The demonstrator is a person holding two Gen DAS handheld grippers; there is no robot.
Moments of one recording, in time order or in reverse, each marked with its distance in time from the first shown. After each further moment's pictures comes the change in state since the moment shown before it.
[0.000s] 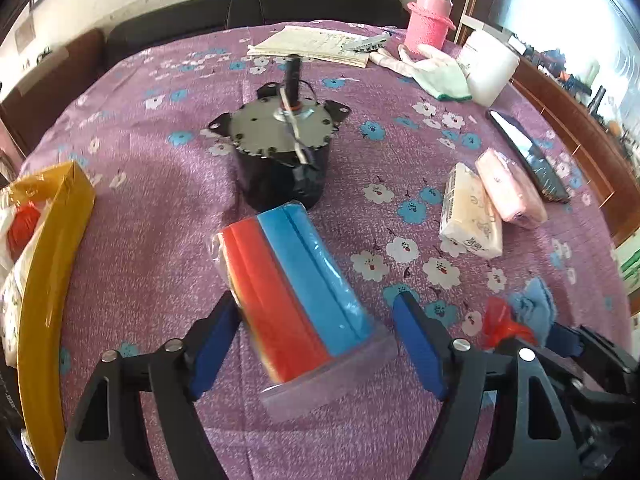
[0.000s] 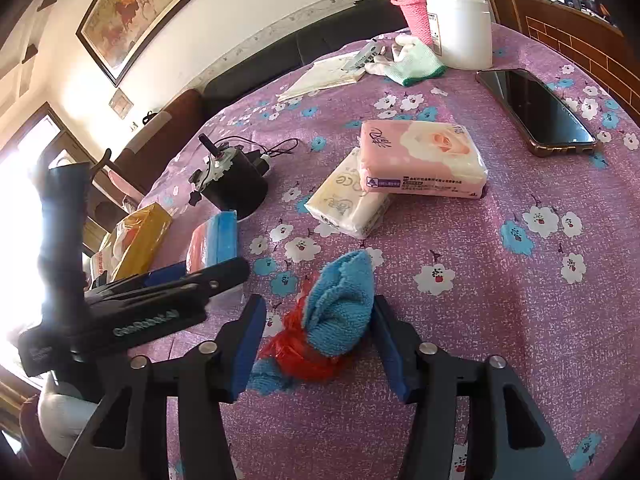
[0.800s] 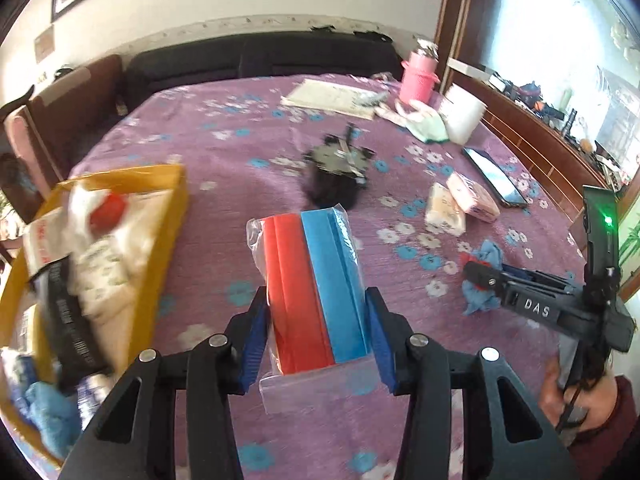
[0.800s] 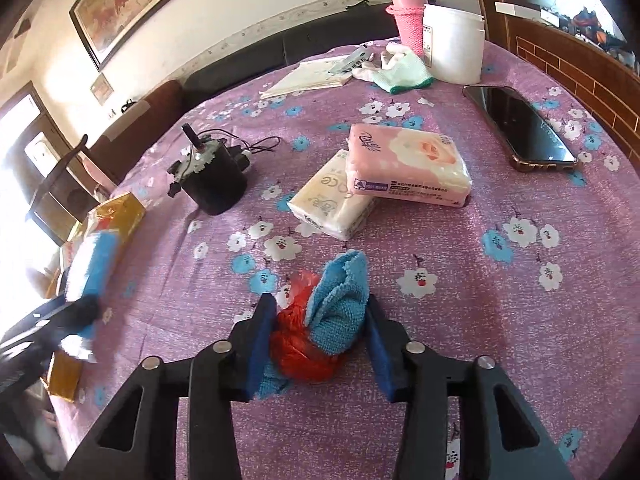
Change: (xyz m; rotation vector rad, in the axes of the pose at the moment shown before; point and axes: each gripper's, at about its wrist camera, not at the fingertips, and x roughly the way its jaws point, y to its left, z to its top) left arm -0.112 0.062 -0.059 -0.027 -0.174 -0.040; right arm 0.002 0.012 0.001 -0.069 0.004 -0.168
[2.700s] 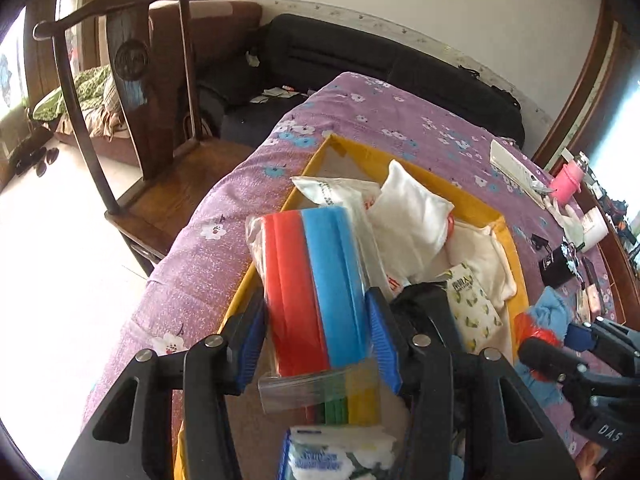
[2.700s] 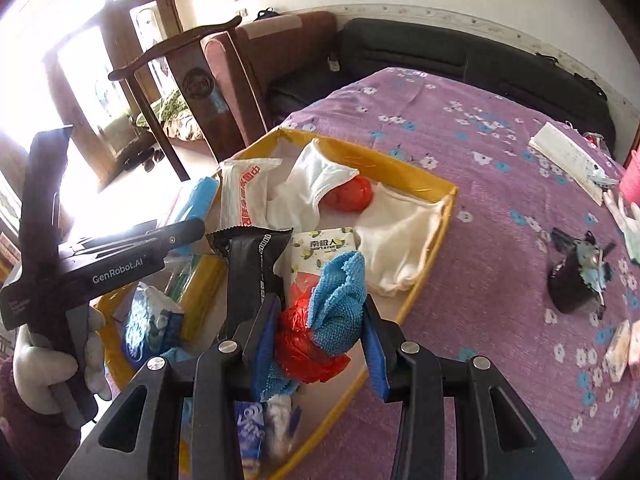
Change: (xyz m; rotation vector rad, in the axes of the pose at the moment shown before) left arm -0.026 0.307 -0.018 -0.388 -0.006 0.146; right arm 0.057 0.346 0.000 -0.487 0.124 0.174
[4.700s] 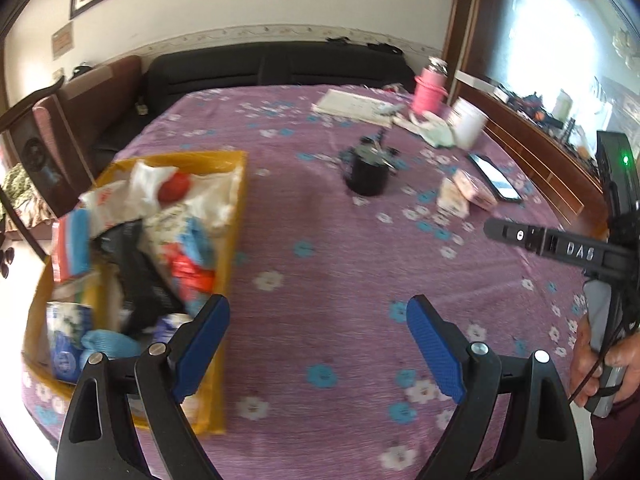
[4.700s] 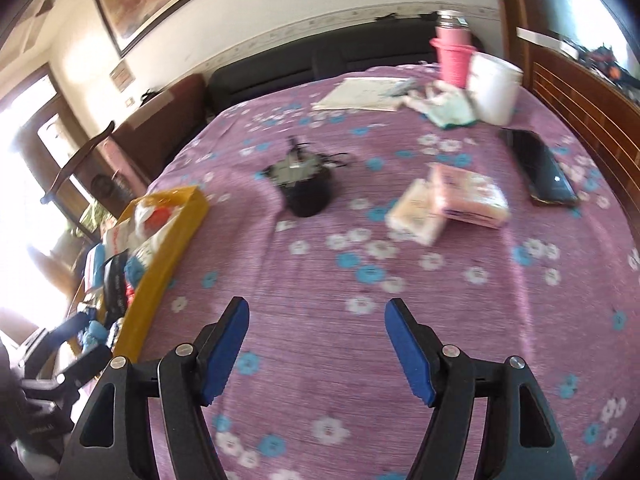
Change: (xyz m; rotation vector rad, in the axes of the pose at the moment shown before) left arm -0.070 -0.240 -0.120 0.377 -0.008 -0.147; right arm -0.153 -0.221 -0.144 0.460 -0.150 -0.153
